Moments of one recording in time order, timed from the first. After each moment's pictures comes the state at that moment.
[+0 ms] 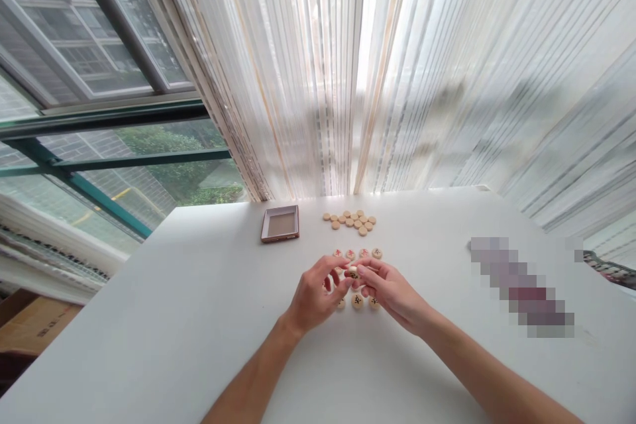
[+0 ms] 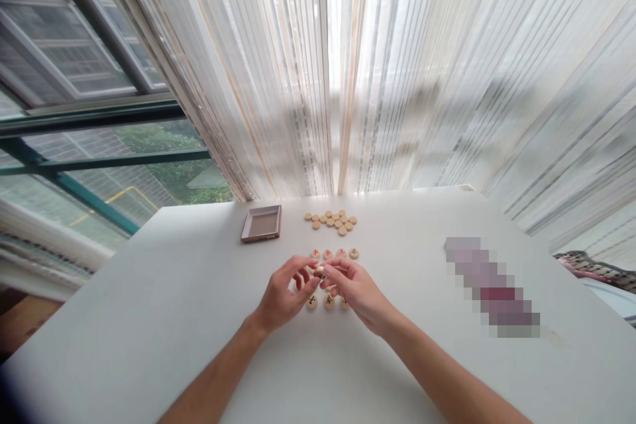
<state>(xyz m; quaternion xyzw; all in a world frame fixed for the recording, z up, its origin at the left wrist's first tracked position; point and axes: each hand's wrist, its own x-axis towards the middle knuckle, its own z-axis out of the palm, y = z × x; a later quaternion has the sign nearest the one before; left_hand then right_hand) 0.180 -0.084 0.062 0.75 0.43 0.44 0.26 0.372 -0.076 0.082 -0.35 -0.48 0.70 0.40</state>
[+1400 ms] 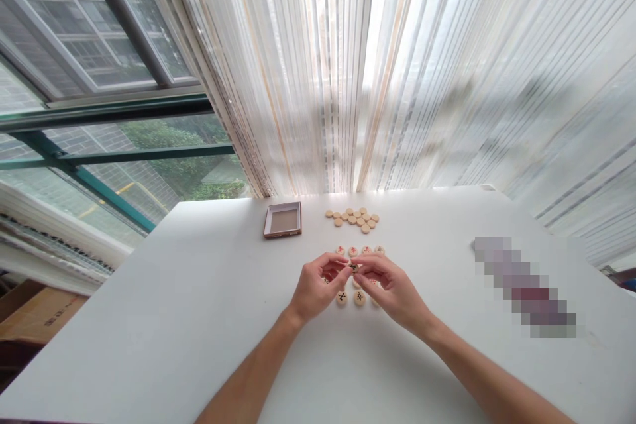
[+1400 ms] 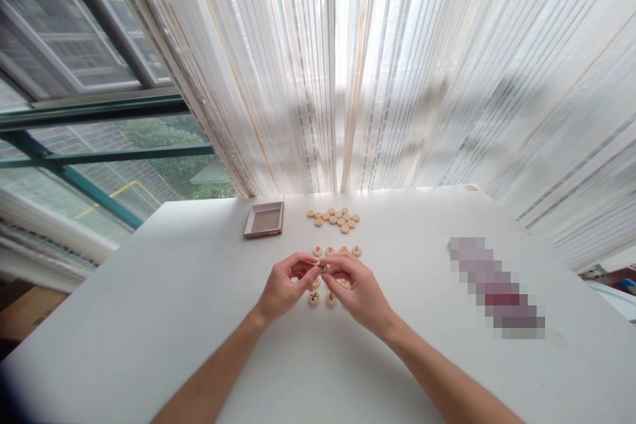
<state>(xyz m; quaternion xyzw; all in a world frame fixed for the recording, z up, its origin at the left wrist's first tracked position) 0.181 -0.080 0.062 0.62 0.45 0.47 0.44 0.372 -0.077 0.068 -0.35 -0.69 0.44 0.45</state>
